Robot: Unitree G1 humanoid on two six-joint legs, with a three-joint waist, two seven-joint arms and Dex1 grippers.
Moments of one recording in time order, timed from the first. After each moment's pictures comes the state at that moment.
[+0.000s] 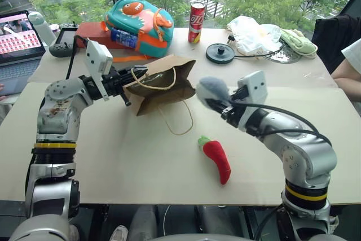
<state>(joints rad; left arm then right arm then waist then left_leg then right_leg) -0.66 0.61 0.10 0.17 -0.42 0.29 -0.99 -0.44 -0.32 -0.05 -0.63 0.50 1.13 0.40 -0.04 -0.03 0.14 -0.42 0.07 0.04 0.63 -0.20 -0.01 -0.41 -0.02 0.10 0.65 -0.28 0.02</state>
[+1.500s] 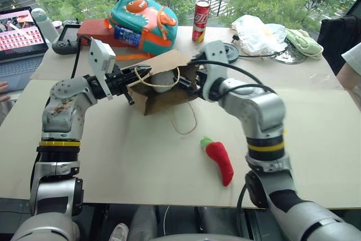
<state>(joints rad) -0.67 0.59 0.10 0.17 -0.43 0.30 -0.99 -0.75 -0.24 0.02 -0.28 0.36 1.16 0.30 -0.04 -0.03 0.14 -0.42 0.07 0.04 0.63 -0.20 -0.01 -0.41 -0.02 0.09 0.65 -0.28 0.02</state>
